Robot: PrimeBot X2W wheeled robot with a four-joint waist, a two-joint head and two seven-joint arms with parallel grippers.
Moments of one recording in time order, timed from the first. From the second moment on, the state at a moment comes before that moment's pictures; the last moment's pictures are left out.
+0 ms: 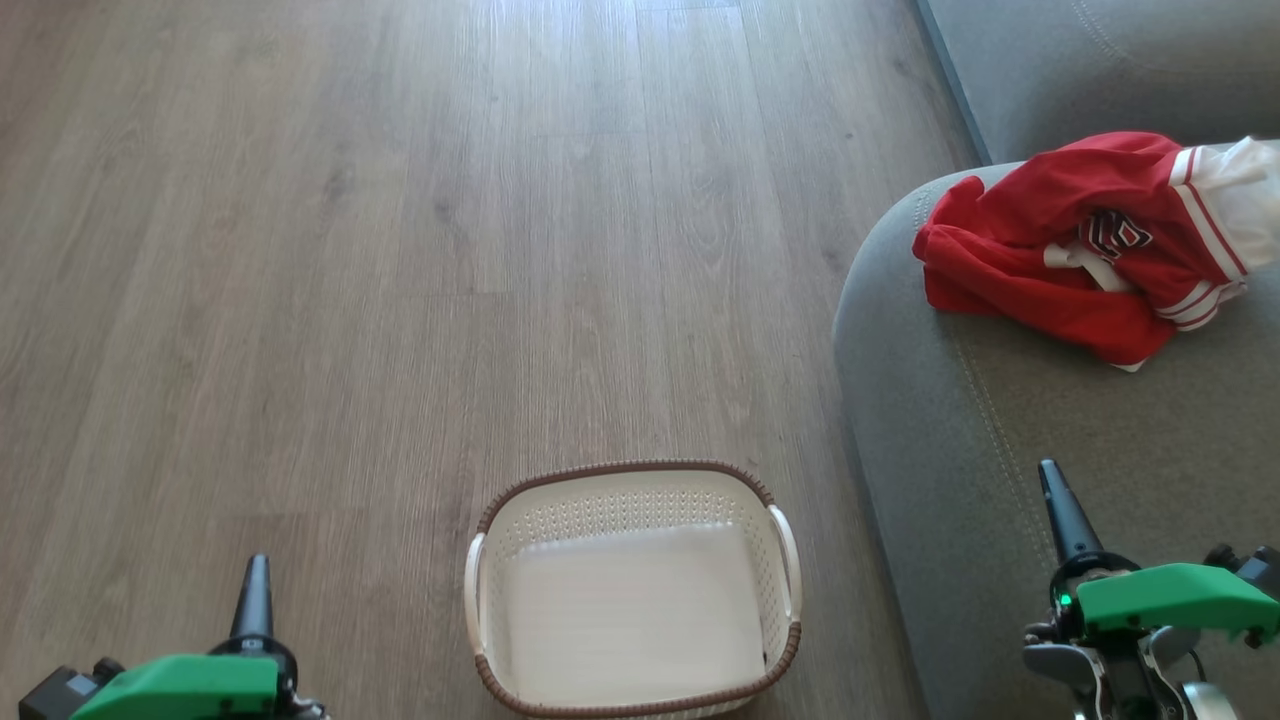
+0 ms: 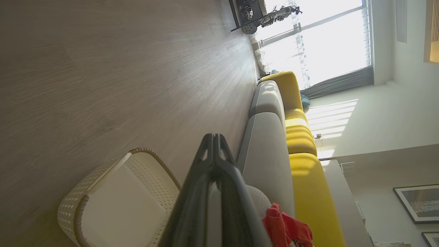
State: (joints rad) left arm 0.00 0.11 -0.05 0.21 -1.35 0.04 0.01; right arm -0.02 -0.05 -0.09 0.29 1.26 0.13 0.02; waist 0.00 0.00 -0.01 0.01
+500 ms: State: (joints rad) left arm -0.03 0.08 0.00 0.20 -1.47 0.01 0.05; right arm -0.04 -0.05 -0.09 0.29 1.44 0.13 0.05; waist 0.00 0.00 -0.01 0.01
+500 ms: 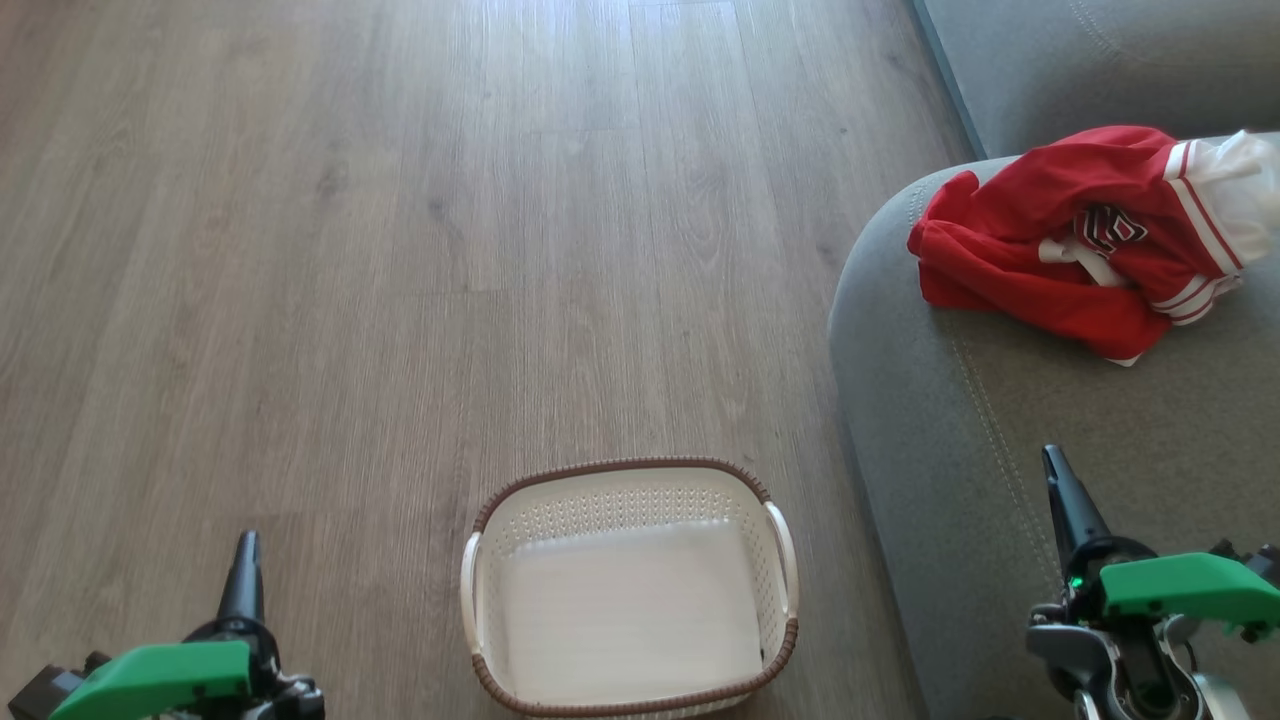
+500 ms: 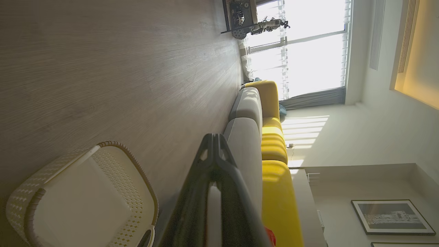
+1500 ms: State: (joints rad) left arm -0.05 0.05 0.07 0.19 -1.61 -0.04 0.10; right arm -0.07 -0.07 -0.09 0.29 1.64 0.13 0.07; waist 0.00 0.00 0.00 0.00
